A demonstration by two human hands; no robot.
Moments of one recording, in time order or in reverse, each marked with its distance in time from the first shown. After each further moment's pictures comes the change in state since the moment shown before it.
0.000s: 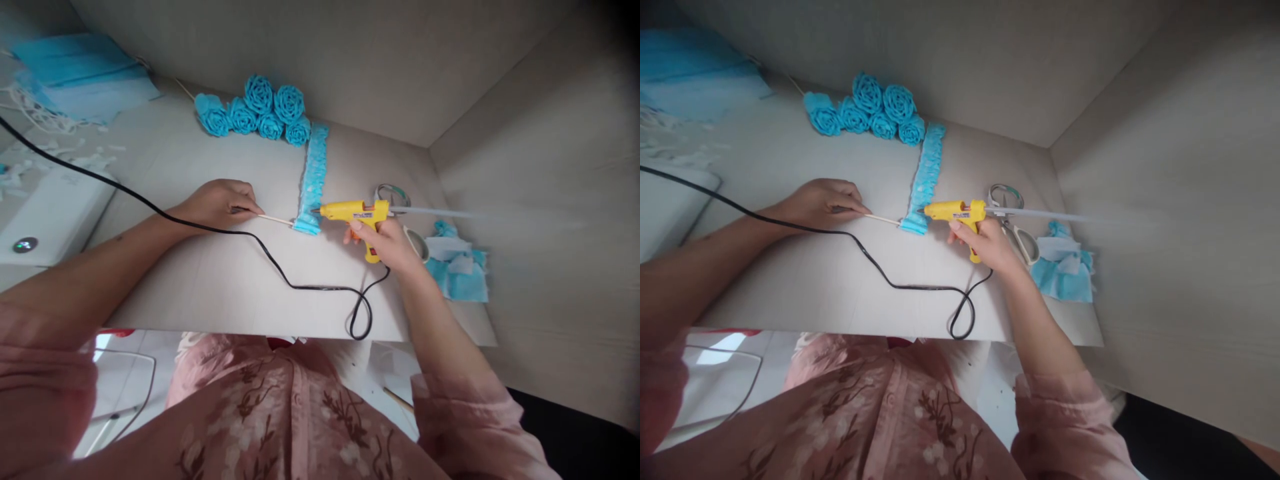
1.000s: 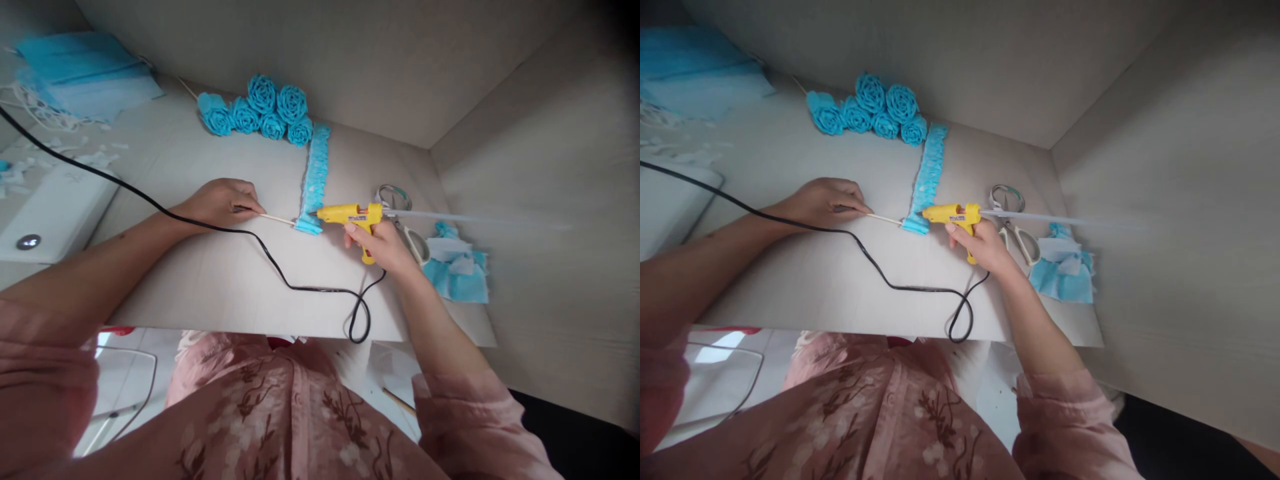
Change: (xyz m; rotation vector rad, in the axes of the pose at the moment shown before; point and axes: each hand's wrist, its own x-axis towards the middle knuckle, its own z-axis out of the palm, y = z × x) left_hand 0.001 -0.001 0.001 0.004 0.008 0.015; right_hand 0.001 -0.010 0.009 -0.108 -0.001 -0.025
